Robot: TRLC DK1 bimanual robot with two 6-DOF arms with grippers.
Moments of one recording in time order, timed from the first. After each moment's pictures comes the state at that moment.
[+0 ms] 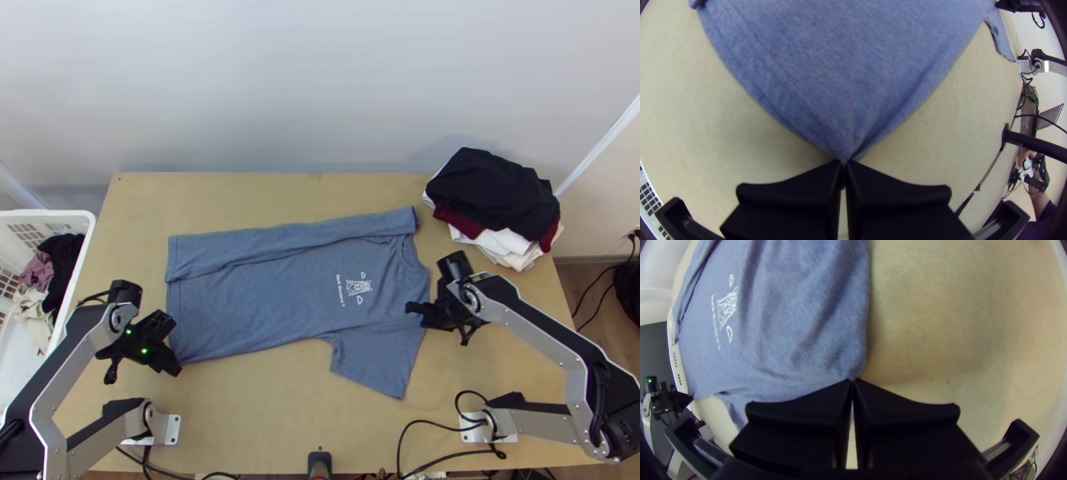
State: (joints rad) left arm 0.15 1.15 0.59 -1.03 0.18 0.67; right arm 0.30 1.39 0.74 -0.71 -0.18 0.48
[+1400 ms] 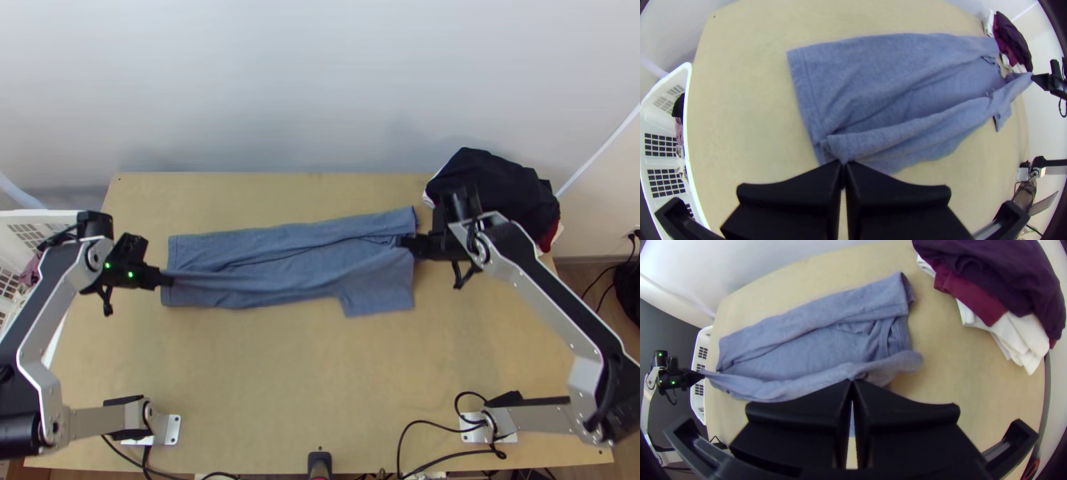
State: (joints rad) left arm 0.20 1.40 1.07 -0.86 0.23 0.33; right arm 0.36 1.47 1.26 -0.75 -0.12 0.42
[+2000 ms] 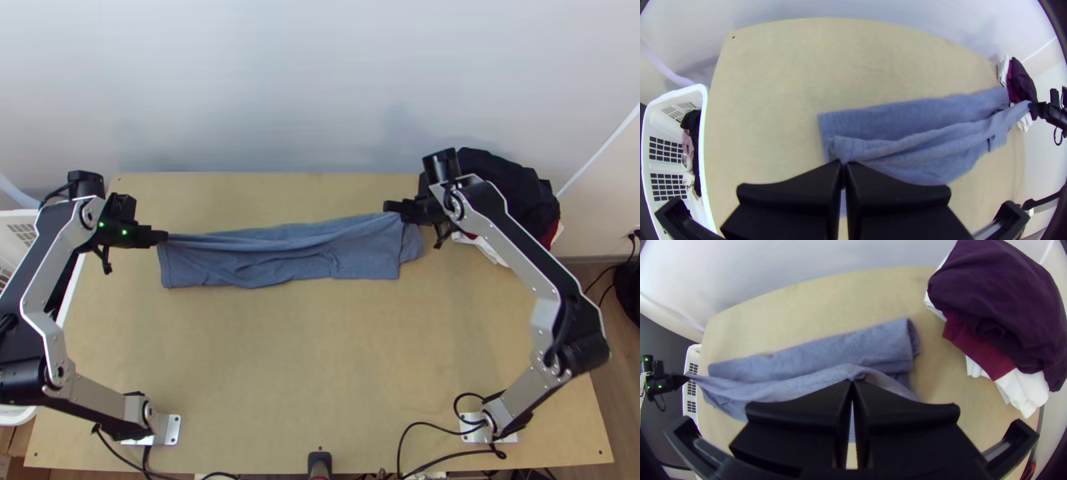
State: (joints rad) left arm 0.21 1.64 1.39 -0.85 0.22 0.22; right arm 0.34 1.78 1.58 -0.74 -0.05 0.40
